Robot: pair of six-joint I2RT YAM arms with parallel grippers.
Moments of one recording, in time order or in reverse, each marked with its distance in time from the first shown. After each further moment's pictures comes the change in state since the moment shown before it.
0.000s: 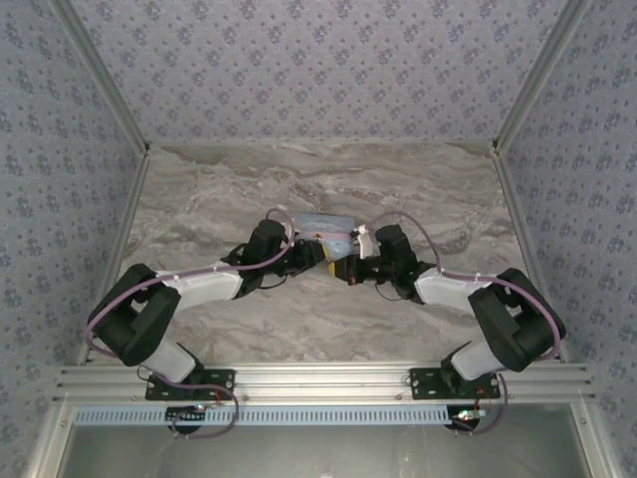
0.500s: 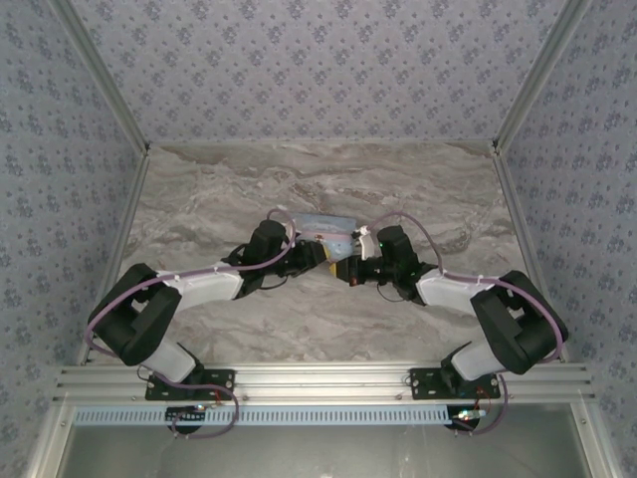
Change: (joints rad) left arm -0.006 0.002 0.000 0.002 0.010 -0.001; right arm -0.010 -0.021 -0.021 -0.019 0.004 -0.028
